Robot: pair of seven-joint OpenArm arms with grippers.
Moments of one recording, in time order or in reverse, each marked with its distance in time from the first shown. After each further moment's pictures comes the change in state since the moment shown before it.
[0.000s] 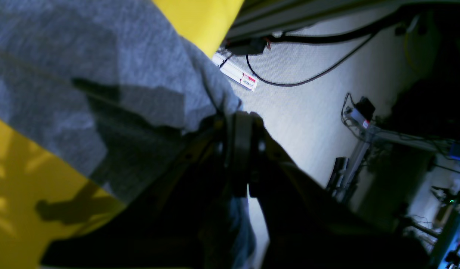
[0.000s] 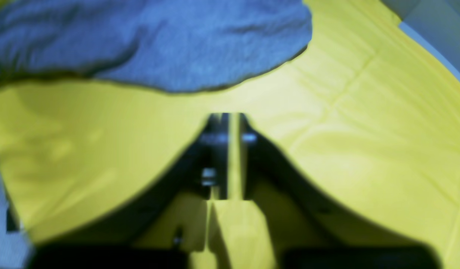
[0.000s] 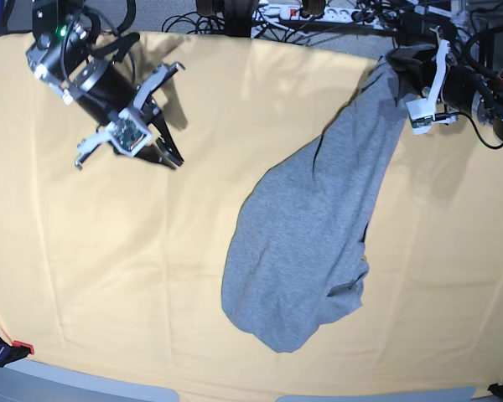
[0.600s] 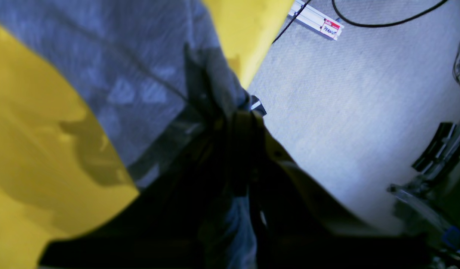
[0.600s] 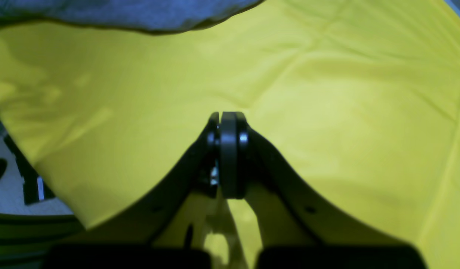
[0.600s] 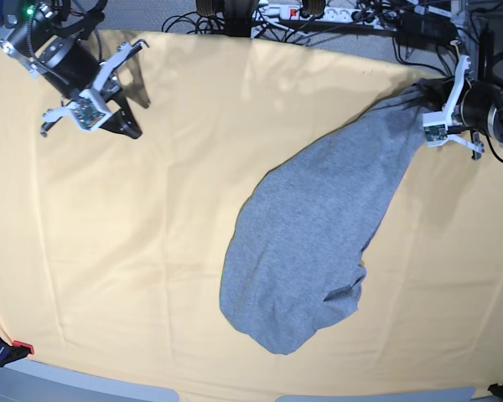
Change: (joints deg) left arm -3.6 -8.7 0.1 5.7 14.4 0.0 -2.6; right arm -11.6 0.0 12.2 5.0 6.1 4.5 -5.5
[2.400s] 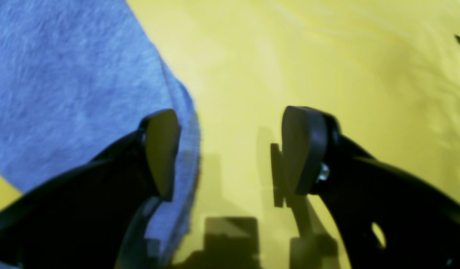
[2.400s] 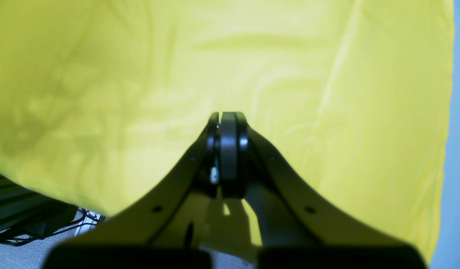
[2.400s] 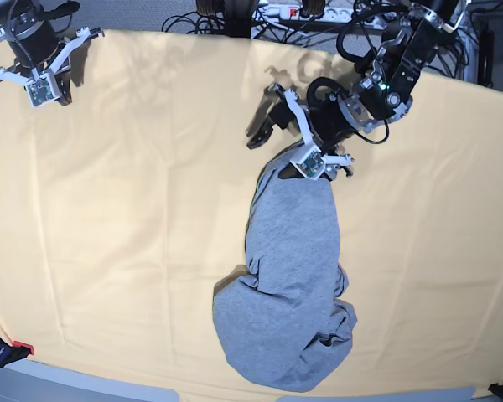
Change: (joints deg) left arm -7.1 43.7 19.5 -10.8 46.0 23.0 -50.3; right arm -13.9 -0.1 13.1 0.1 -6.2 -12.5 -2.4
